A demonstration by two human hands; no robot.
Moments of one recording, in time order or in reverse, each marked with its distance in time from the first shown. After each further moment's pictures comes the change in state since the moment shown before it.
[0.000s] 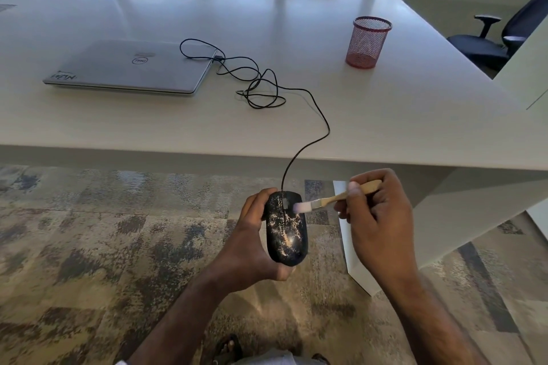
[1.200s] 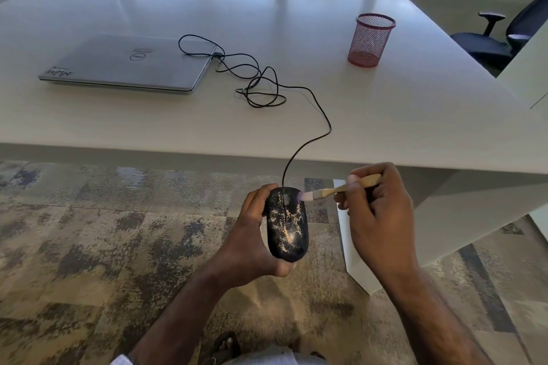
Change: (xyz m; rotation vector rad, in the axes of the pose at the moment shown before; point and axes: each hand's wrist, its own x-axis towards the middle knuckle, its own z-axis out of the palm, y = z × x) left_hand 0.009 0.006 -0.002 -0.002 0.003 -0.009; right_hand 0.011 -0.004 0.003 -0.041 -0.019 -0.054
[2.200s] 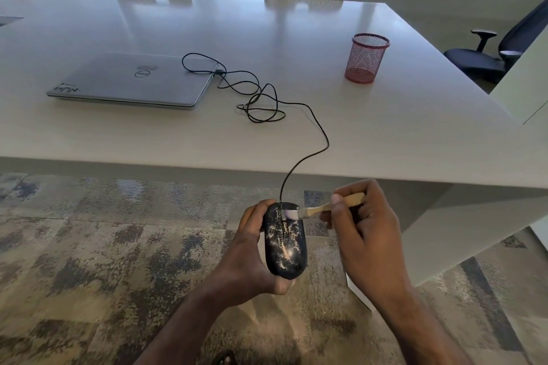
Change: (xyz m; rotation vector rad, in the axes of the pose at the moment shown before) left_hand -0.003 -0.006 0.000 0.003 0.012 0.043; right_hand -0.010 -0.011 0.003 0.063 -0.097 0.024
